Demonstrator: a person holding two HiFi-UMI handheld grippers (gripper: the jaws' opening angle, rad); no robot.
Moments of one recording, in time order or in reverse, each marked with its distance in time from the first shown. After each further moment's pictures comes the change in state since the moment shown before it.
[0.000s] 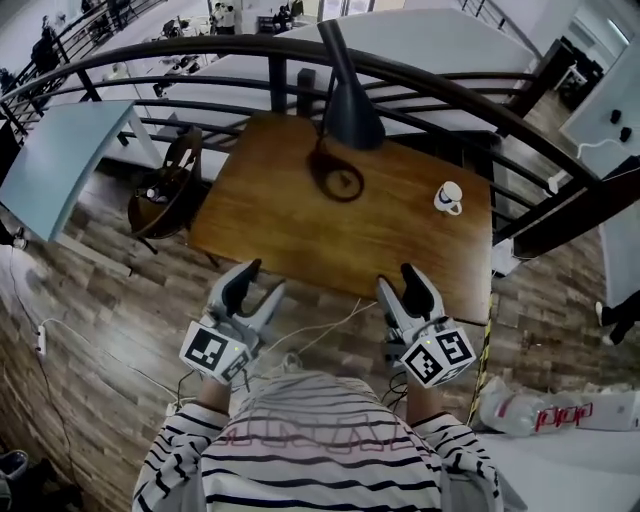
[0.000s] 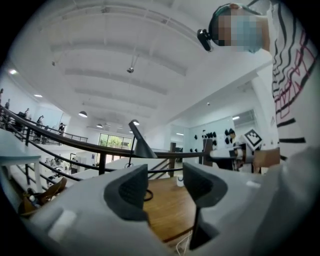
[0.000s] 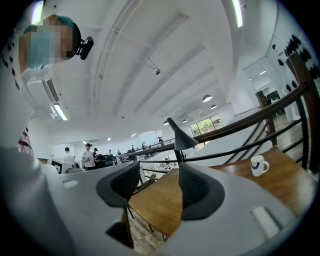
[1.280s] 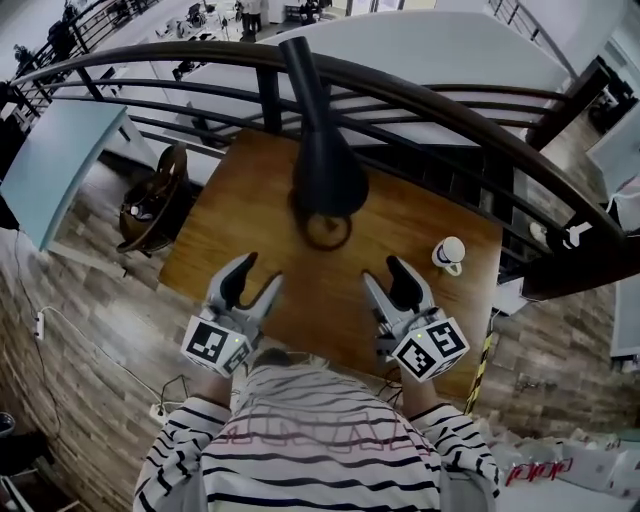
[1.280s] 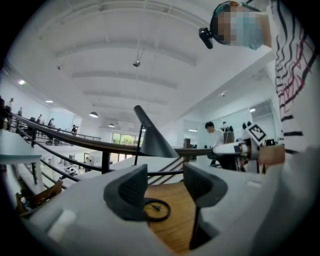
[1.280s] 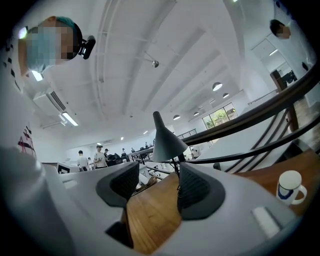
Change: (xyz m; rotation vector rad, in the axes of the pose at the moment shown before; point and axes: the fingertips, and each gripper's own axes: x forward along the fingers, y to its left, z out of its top) left arm 0.246 0.092 -0.034 0.006 0.031 0.147; right arm 0.171 -0.201 0.047 0.042 0.058 0.178
